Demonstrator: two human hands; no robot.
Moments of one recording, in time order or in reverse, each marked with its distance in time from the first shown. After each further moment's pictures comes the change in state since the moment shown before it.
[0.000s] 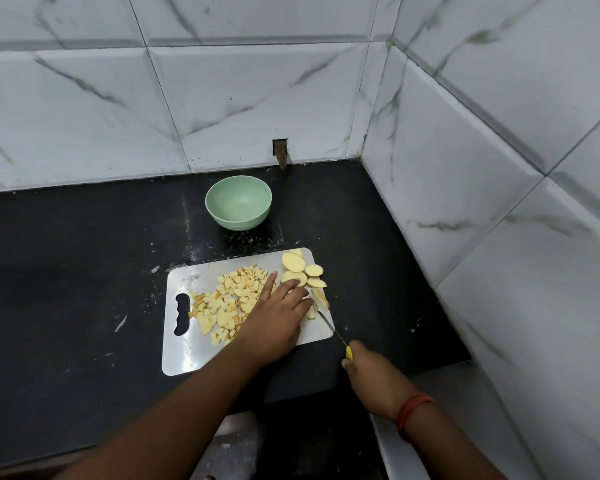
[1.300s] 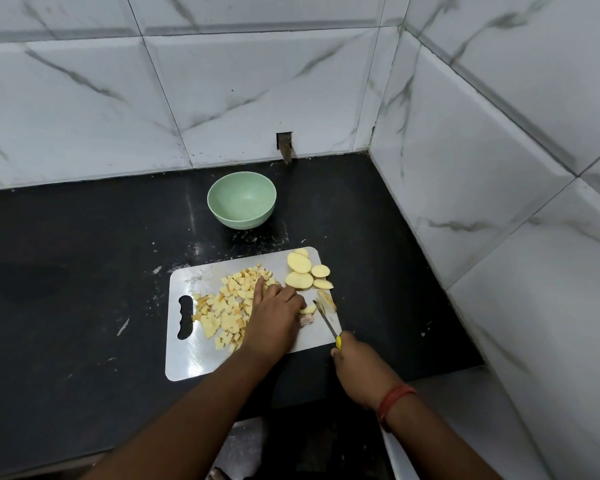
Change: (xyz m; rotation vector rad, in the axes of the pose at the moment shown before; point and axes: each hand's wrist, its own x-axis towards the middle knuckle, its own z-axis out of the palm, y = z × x) left_hand 0.009 -0.003 0.016 -0.170 -0.090 -0.348; right_hand 0.025 -0.033 0.003 -0.007 0.011 0.047
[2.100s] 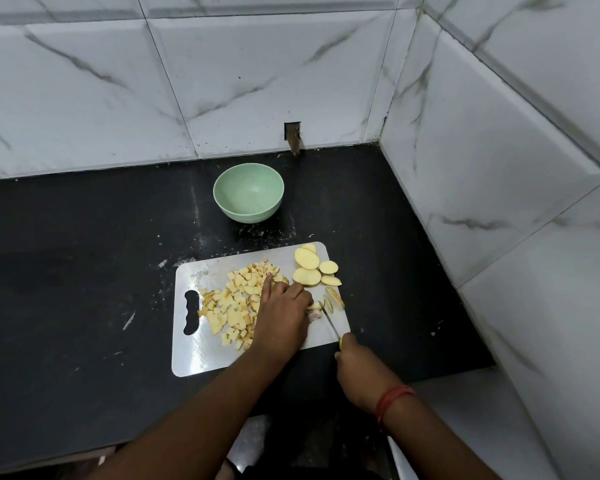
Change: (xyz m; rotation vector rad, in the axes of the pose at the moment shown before) left_hand -0.002 0.007 -0.004 -0.019 0.033 -0.036; right_hand 0.010 -0.001 0.018 -0.104 -0.050 0.031
